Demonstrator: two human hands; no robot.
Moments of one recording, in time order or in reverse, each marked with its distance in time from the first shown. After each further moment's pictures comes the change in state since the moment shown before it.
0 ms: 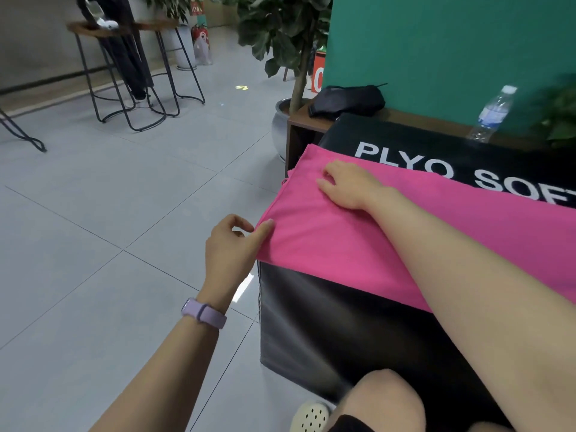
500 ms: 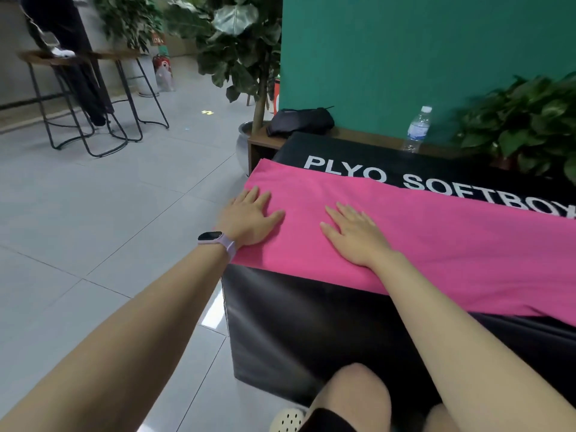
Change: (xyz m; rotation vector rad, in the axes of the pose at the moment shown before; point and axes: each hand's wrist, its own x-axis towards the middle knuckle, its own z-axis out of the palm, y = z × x) left_hand 0.051 0.044 0.079 0.927 -0.462 0.555; right_hand -0.153 0.045 0.024 0.053 -0.011 0.247
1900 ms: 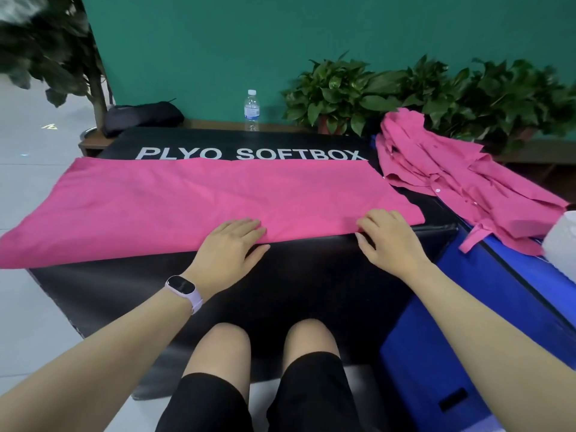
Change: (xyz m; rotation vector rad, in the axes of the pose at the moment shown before) left_hand -0.133 0.262 0.068 -0.096 0.425 0.830; right_hand -0.313 0.264 -0.030 -0.442 0.590 0.041
